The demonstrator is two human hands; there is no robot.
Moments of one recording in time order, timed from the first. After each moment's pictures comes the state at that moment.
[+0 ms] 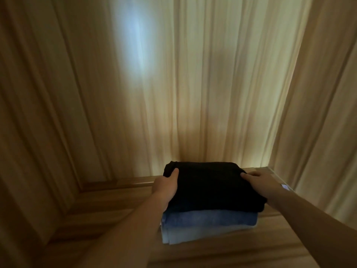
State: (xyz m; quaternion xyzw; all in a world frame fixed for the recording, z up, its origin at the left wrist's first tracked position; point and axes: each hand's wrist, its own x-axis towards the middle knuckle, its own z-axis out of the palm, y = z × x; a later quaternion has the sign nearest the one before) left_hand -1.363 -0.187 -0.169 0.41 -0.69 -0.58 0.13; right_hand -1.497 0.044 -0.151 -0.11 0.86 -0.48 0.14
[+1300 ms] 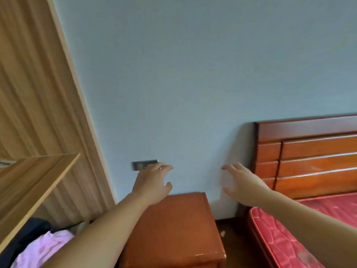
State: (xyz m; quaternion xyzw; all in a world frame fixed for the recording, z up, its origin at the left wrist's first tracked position) left_hand -0.870 0.245 -0.154 -0.57 -0.81 -0.14 0.04; right_hand -0.629 0.387 -0.140 0.38 0.92 -0.10 -0.08
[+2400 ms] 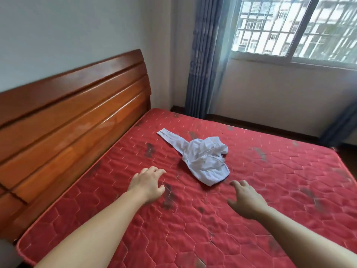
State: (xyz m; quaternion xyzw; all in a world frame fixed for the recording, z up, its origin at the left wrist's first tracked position) left_hand -0.073 0.563 -0.269 -0.90 -0.43 0.04 -0.13; right_hand 0.174 0.381 -0.272 0.87 0.45 -0.17 -0.02
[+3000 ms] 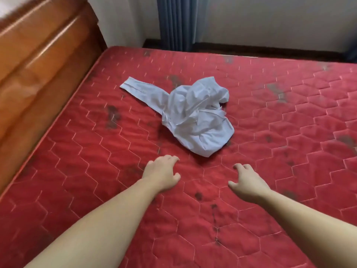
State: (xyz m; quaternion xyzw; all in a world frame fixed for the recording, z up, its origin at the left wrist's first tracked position) left_hand 0.161 0.694 -0.510 -0.91 -0.34 0.18 -0.18; right_hand 0.340 0.516 -0.525 0.89 0.32 -0.31 -0.02
